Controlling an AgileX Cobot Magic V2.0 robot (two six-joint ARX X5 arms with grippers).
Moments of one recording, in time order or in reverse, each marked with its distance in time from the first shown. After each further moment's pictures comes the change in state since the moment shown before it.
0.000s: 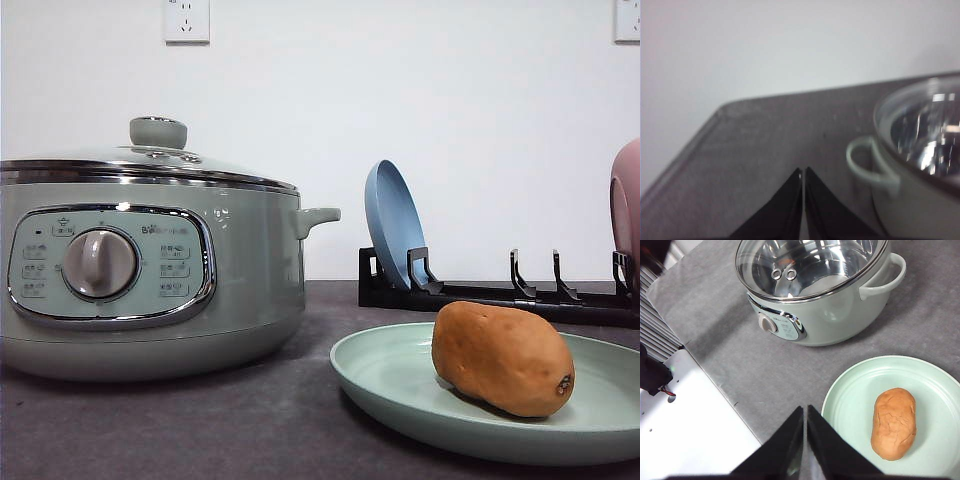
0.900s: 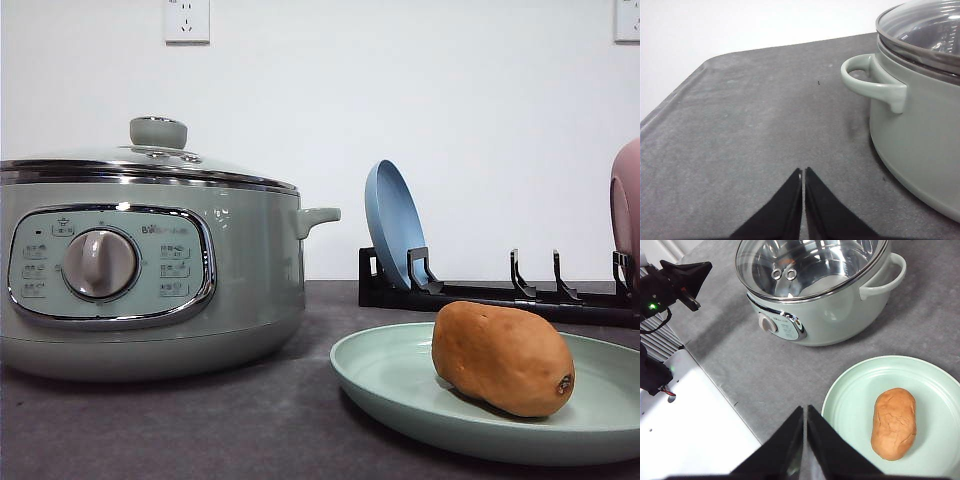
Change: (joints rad) left_arx 0.000 -0.128 -0.181 -0.036 -0.003 -0.003; right_arx 0.000 0.000 0.000 0.000 0.000 0.000
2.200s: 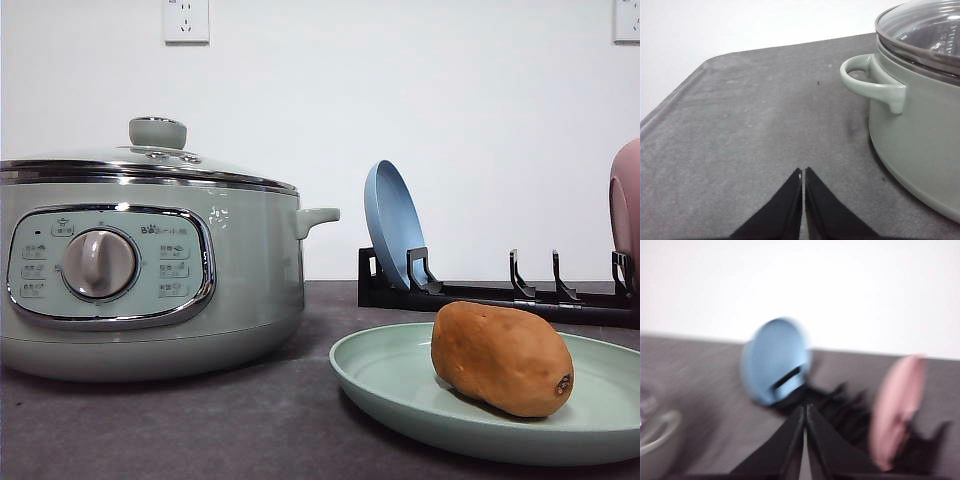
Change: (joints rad) left_arx 0.000 0.000 0.000 0.000 0.000 0.000; right_arx -0.703 -0.293 -0.255 0.507 0.105 -0.191
